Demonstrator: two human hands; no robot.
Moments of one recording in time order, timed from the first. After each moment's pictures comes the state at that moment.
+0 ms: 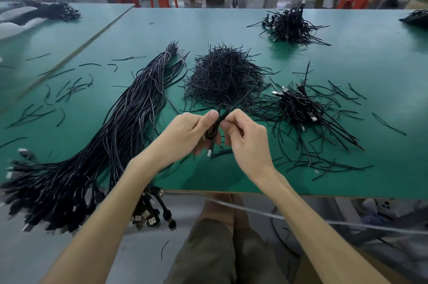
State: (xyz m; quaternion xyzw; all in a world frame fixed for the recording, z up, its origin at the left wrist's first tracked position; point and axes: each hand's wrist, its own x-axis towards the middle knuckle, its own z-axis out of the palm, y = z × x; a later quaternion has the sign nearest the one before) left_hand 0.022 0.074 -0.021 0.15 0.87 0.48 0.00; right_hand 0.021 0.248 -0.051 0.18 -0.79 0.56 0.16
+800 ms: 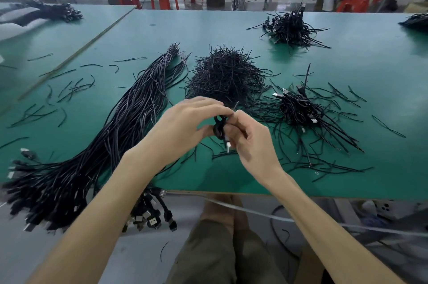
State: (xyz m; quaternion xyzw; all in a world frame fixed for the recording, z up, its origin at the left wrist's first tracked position) left_hand 0.024 0.070 0.006 0.30 0.91 0.24 -0.17; right_hand 0.021 0.253 -0.043 0.20 -0.75 0.62 0.08
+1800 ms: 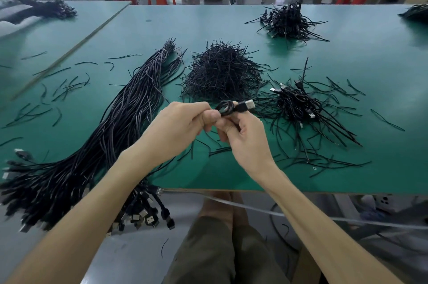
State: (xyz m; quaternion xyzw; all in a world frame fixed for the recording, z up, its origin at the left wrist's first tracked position) left_hand 0.032 0.072 0.007 0.21 0.92 0.32 -0.10; right_hand 0.025 0.247 -0.039 0.19 -0.74 0.63 0.09
